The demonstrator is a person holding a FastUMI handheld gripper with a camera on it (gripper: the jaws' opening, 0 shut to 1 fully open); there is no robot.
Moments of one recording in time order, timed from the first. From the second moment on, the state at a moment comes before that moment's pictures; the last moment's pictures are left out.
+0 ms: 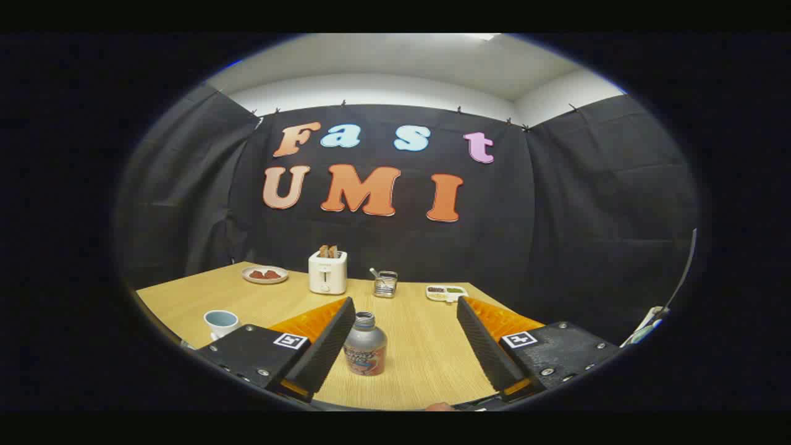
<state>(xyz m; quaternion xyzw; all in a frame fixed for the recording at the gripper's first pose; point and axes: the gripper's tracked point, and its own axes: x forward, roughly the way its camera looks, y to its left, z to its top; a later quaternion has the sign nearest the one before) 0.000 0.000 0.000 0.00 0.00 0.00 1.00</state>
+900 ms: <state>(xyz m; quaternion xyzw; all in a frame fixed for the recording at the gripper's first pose) 0.001 -0.033 -0.022 0.02 0.03 -0.04 1.00</state>
